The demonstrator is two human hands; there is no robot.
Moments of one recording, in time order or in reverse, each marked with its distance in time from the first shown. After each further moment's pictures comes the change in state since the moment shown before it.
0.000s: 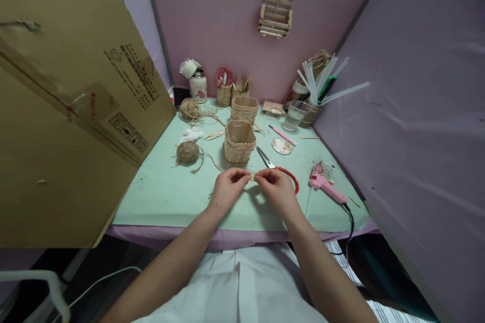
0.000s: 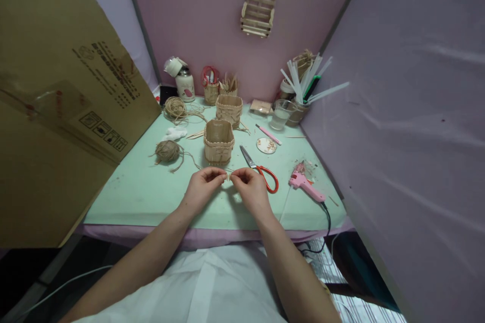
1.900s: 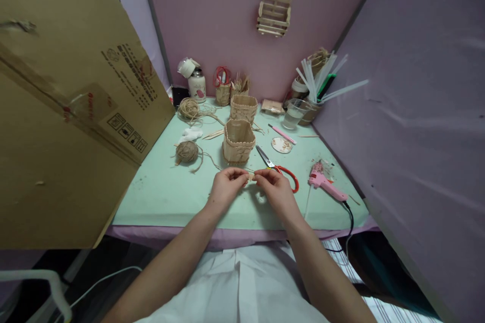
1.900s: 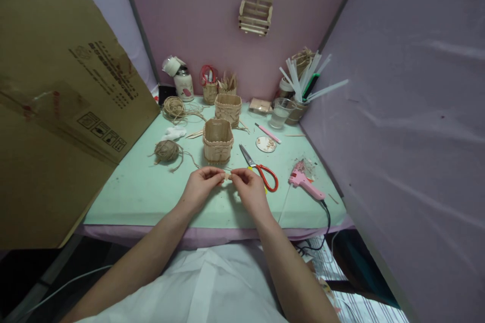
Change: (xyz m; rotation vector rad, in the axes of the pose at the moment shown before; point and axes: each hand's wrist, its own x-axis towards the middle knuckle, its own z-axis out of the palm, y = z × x) left_hand 0.004 -0.003 0.002 -0.123 -0.008 -0.128; right_hand -0.006 0.002 0.003 0.097 0.010 0.100
